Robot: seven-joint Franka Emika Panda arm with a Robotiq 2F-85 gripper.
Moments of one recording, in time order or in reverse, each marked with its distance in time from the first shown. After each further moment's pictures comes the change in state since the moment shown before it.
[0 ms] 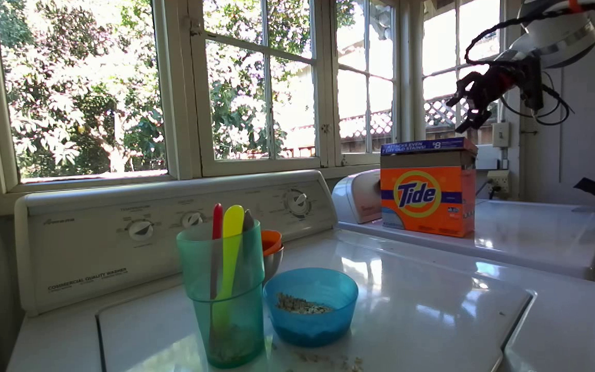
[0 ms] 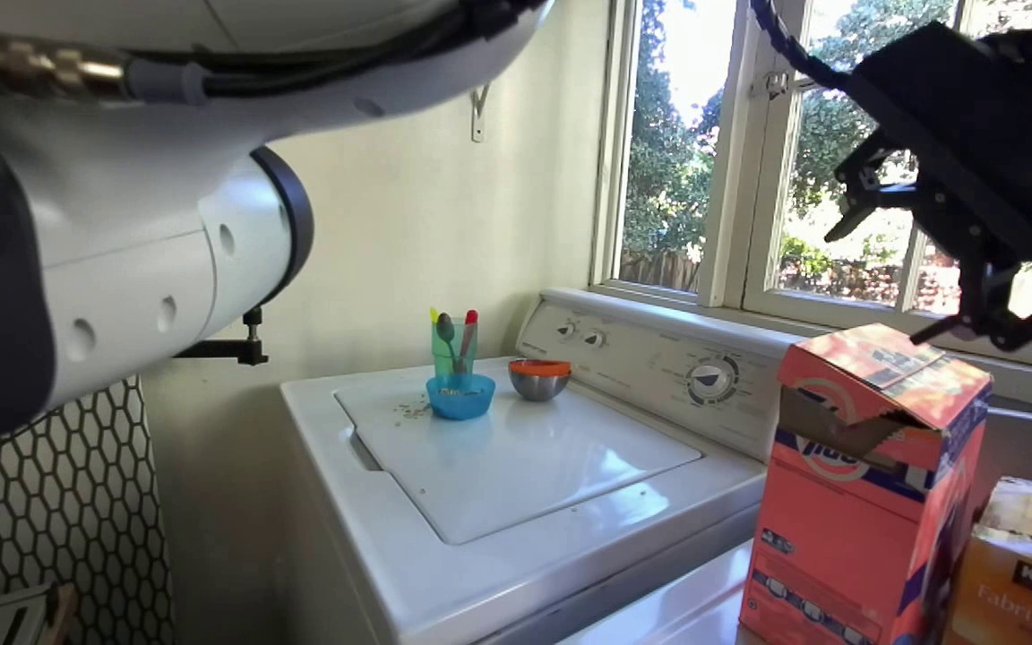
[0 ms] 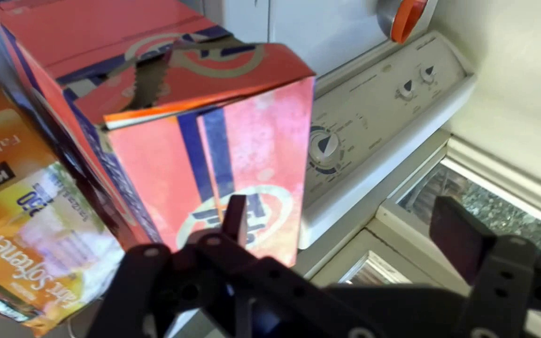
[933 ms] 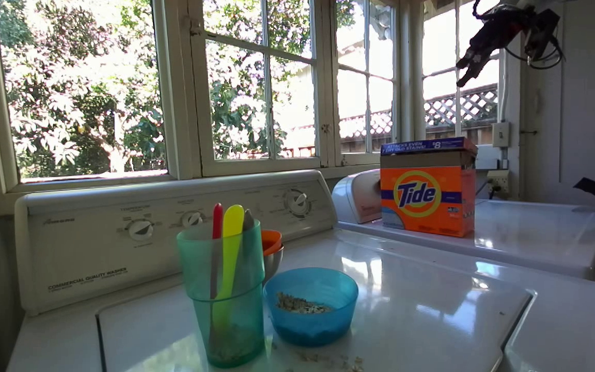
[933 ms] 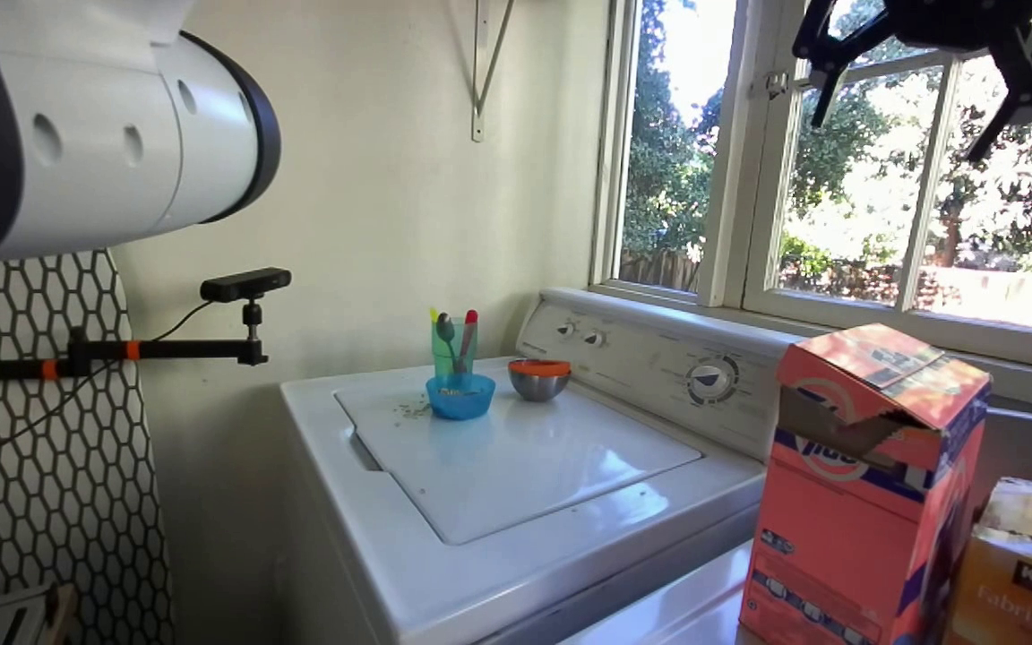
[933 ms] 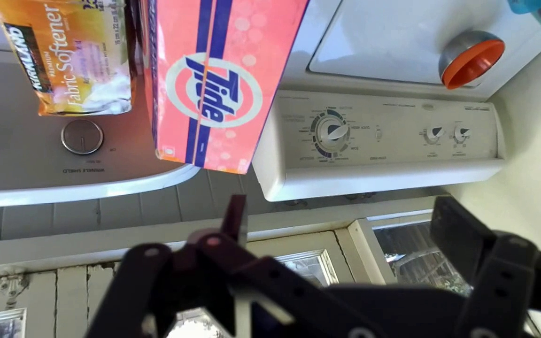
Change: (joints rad) arm 0.034 -0.175 -0.021 0.012 -0.149 0.053 -0.366
